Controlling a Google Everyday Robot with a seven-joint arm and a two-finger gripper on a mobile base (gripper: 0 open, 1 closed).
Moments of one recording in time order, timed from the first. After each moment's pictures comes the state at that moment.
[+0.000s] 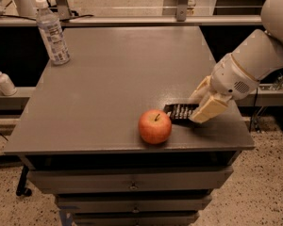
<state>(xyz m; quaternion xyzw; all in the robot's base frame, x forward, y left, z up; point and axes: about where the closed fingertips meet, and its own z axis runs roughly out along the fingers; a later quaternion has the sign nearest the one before) 0.483 -0.143 0.850 -0.64 0.73 0.18 0.18</state>
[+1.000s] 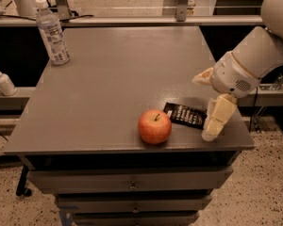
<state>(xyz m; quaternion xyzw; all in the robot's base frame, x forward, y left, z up) 0.481 -0.146 0.854 -0.65 0.72 0.17 0.18</state>
